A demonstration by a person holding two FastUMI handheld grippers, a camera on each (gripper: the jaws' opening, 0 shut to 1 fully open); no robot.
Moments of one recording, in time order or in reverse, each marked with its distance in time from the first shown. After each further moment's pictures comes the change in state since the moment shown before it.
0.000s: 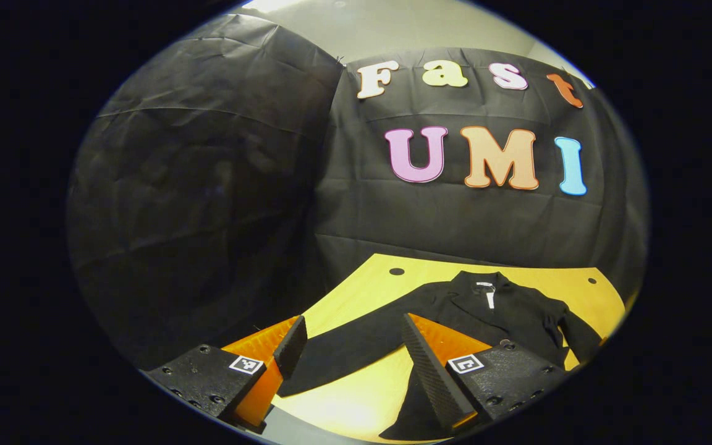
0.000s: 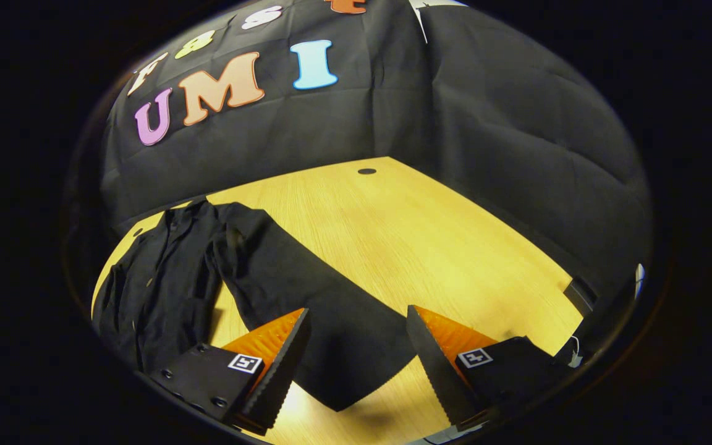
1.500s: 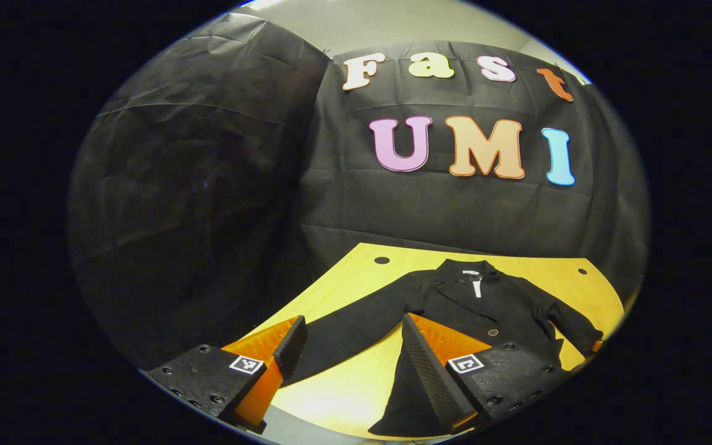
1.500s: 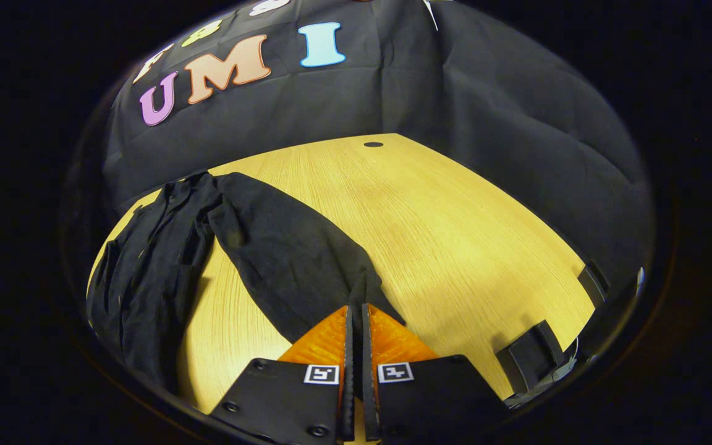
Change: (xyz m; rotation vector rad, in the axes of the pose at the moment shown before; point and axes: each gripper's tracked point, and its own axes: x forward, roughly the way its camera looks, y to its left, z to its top) left arm 0.000 -0.018 -0.012 0.019 0.043 -0.068; right arm 0.011 -0.003 -0.035 -0.046 0.068 0.026
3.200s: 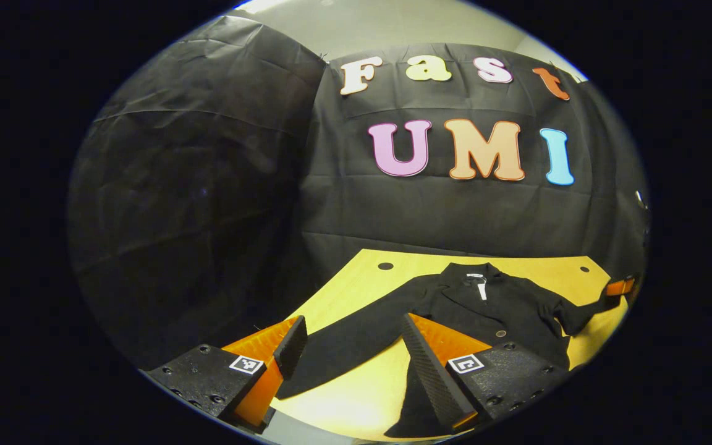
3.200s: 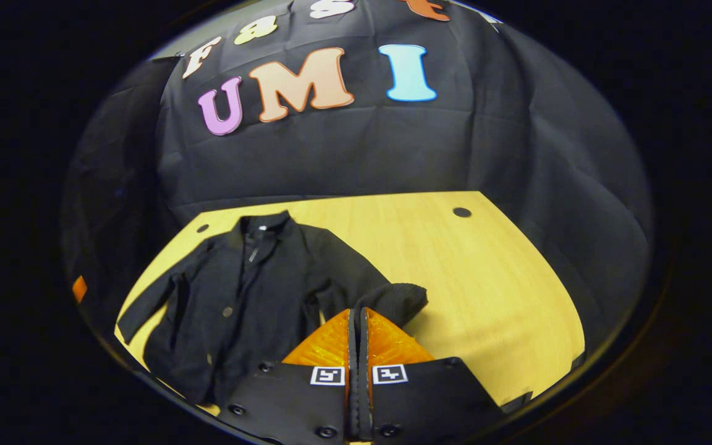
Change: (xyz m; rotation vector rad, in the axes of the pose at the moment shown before) left arm 0.011 0.025 0.010 0.032 -0.029 -0.019; right arm -0.046 0.157 0.163 -0.183 -0.112 0.251
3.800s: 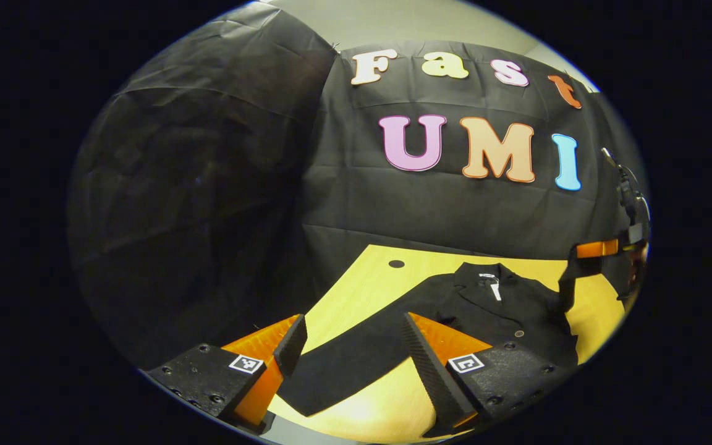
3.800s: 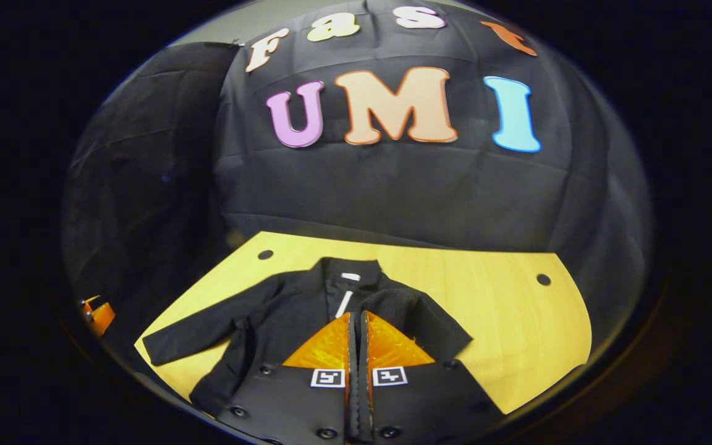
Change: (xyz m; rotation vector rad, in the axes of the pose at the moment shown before) left arm 0.036 0.053 -0.008 -0.059 0.049 -0.032; right arm 0.035 0.176 0.102 -0.185 -0.092 0.200
